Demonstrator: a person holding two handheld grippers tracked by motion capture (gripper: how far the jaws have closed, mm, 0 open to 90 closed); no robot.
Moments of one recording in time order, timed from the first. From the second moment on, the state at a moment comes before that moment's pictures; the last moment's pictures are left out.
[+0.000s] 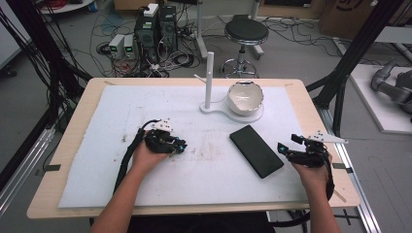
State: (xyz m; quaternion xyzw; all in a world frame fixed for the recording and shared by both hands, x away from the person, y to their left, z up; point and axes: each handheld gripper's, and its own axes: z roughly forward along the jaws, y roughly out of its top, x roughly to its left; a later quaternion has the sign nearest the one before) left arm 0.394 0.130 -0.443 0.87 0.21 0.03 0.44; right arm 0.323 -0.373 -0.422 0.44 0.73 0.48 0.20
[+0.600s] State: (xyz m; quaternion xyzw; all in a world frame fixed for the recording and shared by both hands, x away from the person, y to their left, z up) left arm 0.393 0.149 -0.362 0.83 0.21 0.07 0.52; right arm 0.324 -0.368 -0.423 0.44 0.74 0.47 0.19
